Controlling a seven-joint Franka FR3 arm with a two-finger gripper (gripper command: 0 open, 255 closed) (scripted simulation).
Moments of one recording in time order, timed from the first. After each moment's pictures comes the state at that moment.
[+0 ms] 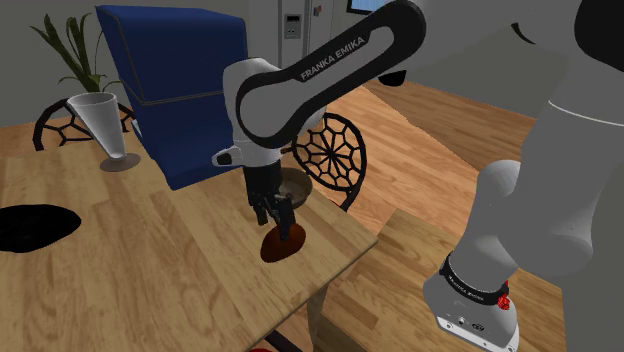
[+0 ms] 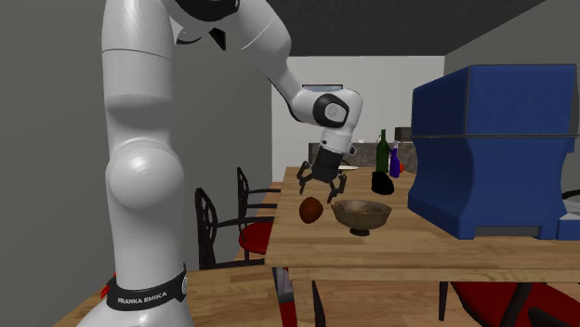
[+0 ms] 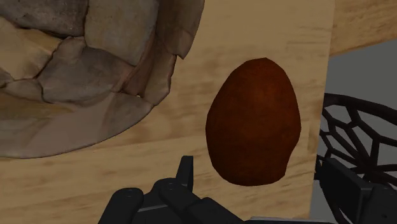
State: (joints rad) arm 0.41 0.02 0.07 -2.22 0.26 2.00 -1.01
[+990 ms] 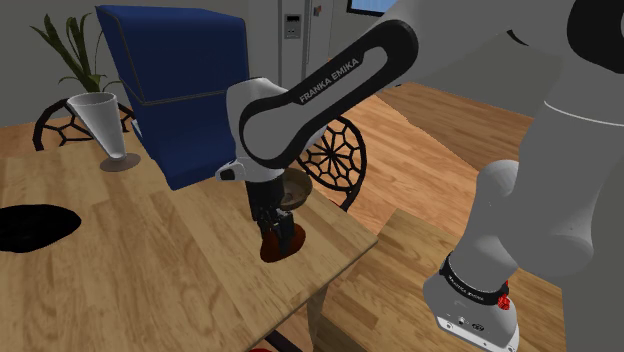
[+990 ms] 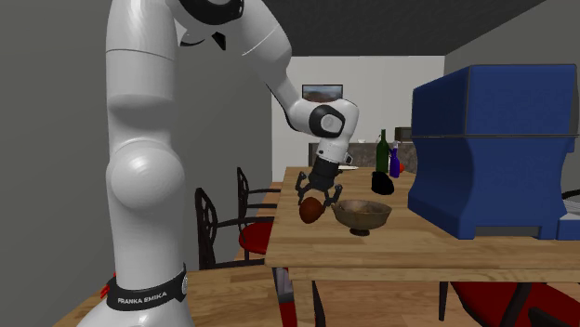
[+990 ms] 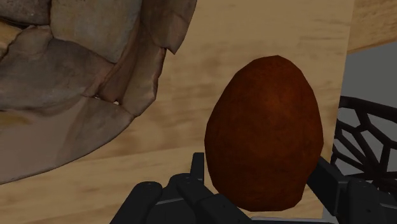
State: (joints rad) arm 0.42 0.05 0.08 -2.27 0.28 2.08 -1.02
